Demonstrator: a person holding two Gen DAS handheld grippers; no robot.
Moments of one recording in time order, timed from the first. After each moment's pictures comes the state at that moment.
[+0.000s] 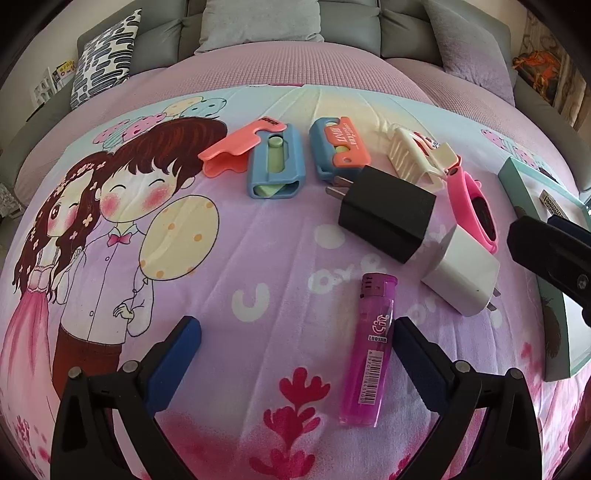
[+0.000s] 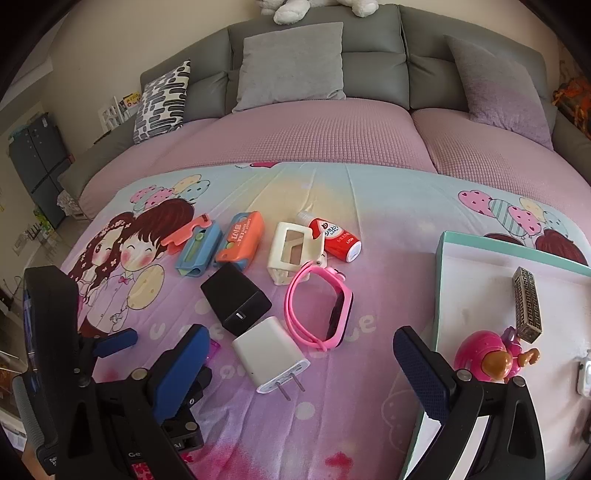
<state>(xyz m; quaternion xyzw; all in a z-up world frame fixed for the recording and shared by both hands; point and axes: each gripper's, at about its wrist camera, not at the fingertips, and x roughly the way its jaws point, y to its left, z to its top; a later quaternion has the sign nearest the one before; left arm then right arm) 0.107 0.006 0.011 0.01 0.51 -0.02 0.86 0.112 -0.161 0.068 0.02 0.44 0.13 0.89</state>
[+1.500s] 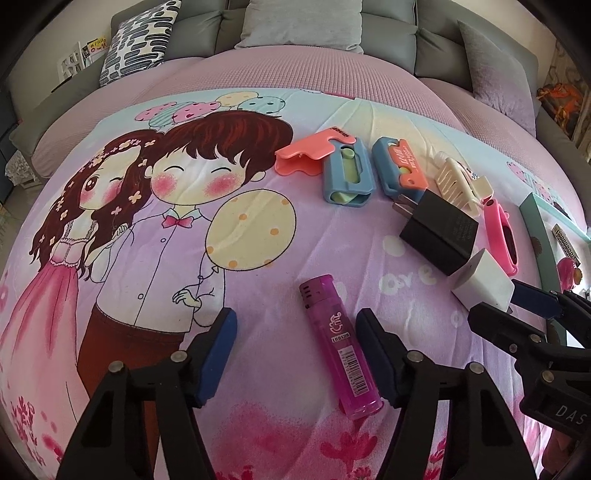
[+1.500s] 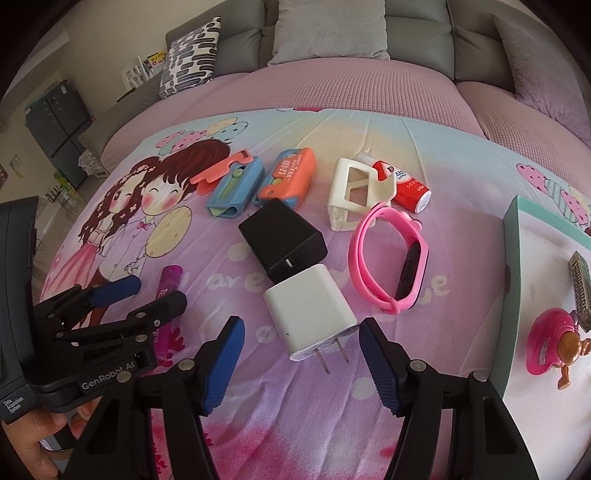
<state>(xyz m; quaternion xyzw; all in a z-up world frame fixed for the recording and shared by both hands) 0.098 0.049 0.019 -0.03 0.51 0.01 0.86 0.113 -0.127 0.034 0.00 0.50 0.18 0.85</state>
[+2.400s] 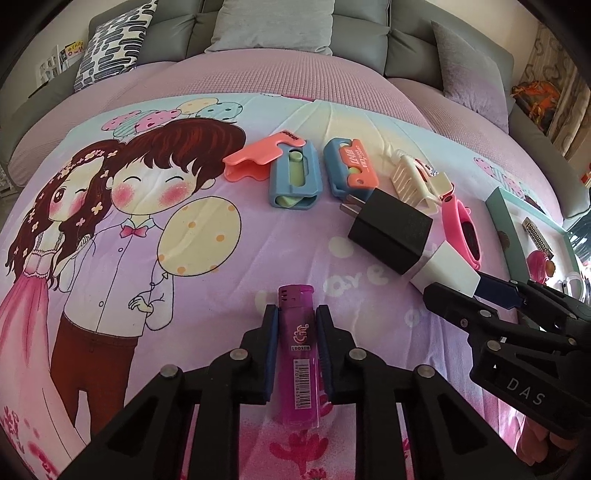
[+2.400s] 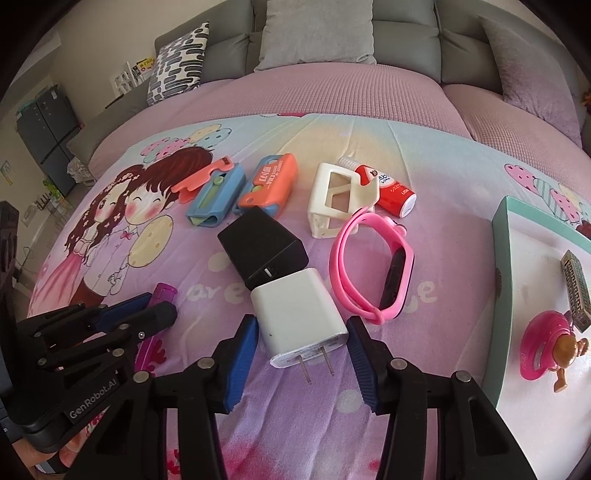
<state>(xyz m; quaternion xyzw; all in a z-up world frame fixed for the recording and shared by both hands) 0.097 0.028 0.023 -0.04 0.50 -0.04 0.86 0.118 -0.131 0.031 0.00 0.49 0.16 0.86</state>
